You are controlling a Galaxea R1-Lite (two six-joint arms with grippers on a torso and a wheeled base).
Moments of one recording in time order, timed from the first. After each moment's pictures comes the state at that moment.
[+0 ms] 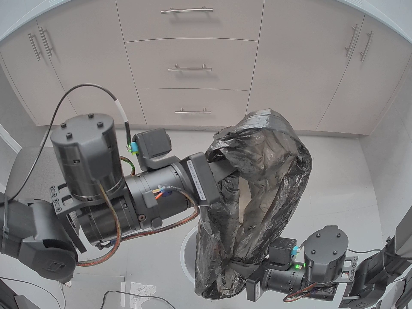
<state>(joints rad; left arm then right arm) -0.83 1.65 -0.75 -0.87 -0.18 -0.71 0.97 1.87 -0.31 -1.18 -0.08 0.28</state>
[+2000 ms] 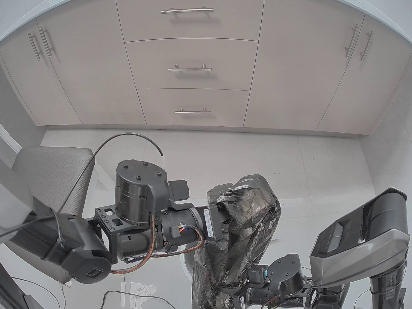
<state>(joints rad) -0.79 1.83 -0.70 -0.78 -0.18 -0.66 0.92 2.36 -0.26 -1.55 0.10 0.40</state>
